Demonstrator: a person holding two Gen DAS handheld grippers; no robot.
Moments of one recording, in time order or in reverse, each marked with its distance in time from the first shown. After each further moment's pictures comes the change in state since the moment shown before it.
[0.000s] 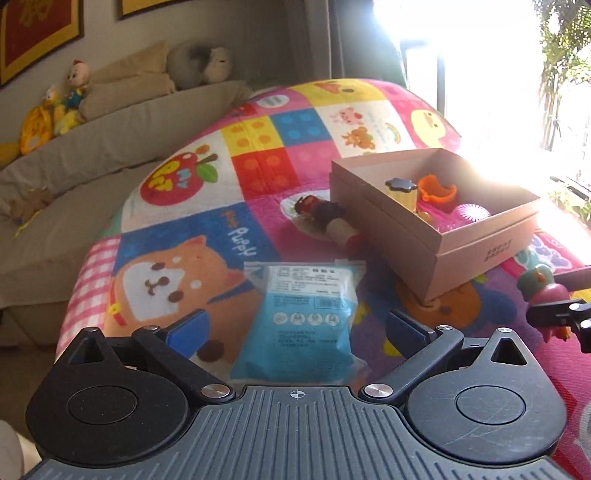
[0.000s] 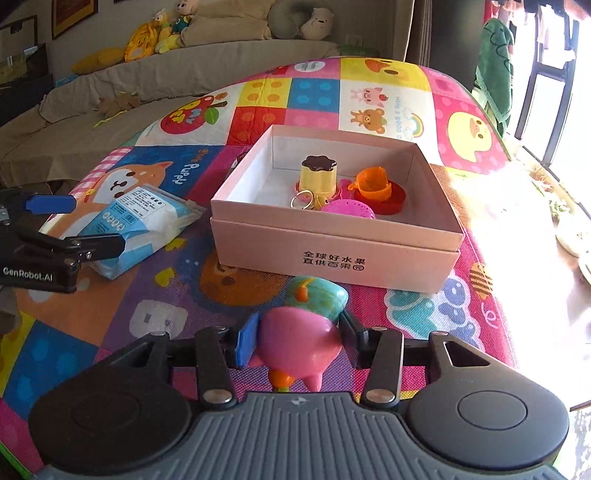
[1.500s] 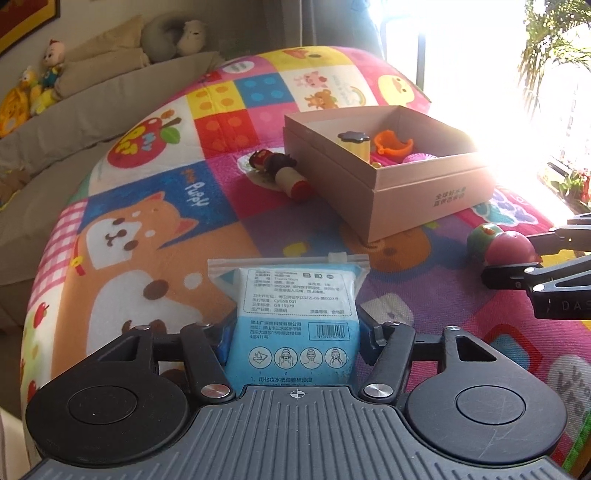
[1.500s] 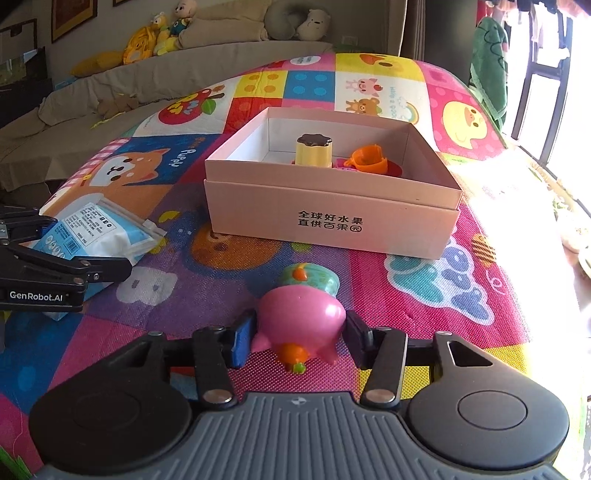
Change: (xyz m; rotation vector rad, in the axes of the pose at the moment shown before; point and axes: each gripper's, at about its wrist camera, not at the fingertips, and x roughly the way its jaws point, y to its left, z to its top) left arm -0.021 -0.028 -0.028 -0.001 0.080 -0.104; right arm 0.002 -0.002 -0.023 -0.006 -0.032 -0.018
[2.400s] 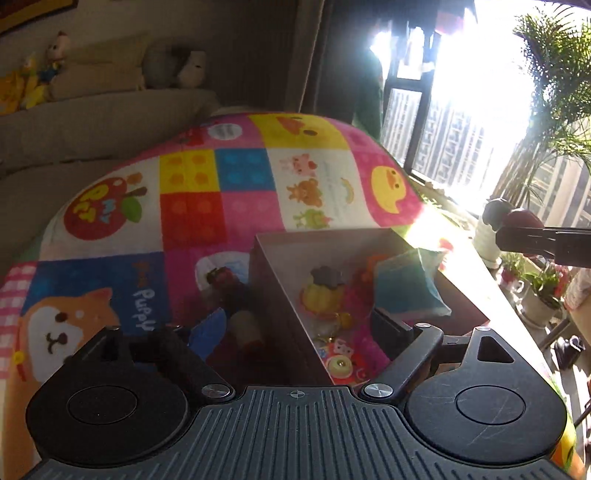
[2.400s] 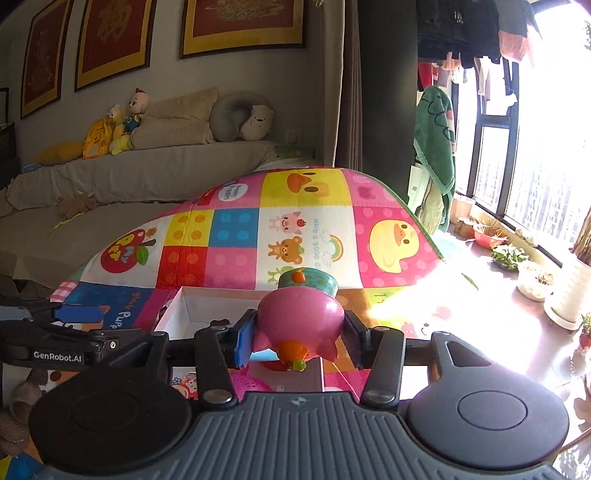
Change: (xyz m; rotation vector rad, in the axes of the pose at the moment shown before) left arm 0.043 0.003 0.102 -0.166 -0.144 -0.093; right arm -0.030 -0.088 0.131 0.108 -0.226 -0.081
